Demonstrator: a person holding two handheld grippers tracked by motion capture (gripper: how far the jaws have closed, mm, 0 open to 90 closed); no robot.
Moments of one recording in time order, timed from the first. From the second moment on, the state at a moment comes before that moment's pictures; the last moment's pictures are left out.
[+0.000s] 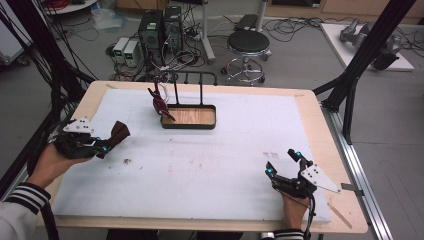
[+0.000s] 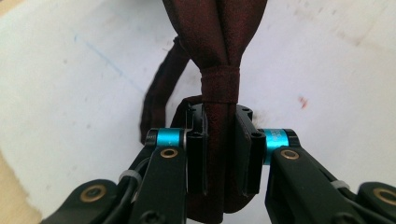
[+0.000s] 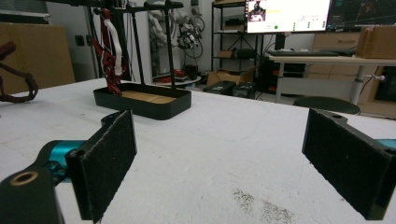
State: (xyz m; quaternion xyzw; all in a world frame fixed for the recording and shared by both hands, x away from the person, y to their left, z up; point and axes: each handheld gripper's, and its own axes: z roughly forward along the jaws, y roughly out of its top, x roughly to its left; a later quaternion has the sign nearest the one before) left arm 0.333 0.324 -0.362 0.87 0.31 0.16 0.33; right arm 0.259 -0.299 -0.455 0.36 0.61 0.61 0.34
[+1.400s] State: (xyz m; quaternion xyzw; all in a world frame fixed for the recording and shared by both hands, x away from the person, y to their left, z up) left arm 0.371 0.218 -0.308 0.83 0.24 0.19 0.47; right arm 0.259 -0.299 -0.455 0.36 0.61 0.61 0.34
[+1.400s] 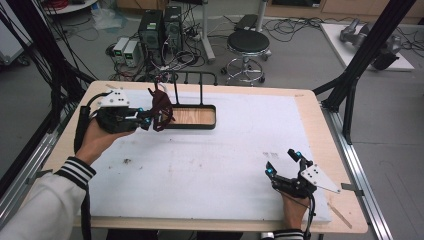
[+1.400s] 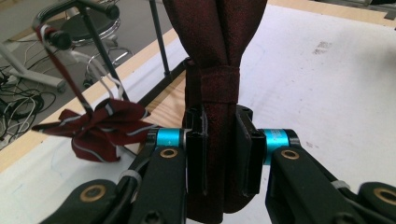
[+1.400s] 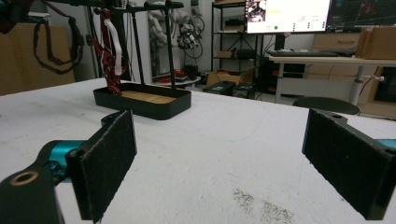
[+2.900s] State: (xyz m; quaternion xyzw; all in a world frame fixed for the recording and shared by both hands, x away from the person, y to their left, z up) left arm 0.430 0.143 -0.305 0.74 0.30 0.25 0.54; right arm 0.260 -0.300 -0.455 0.37 0.61 0.61 0.34
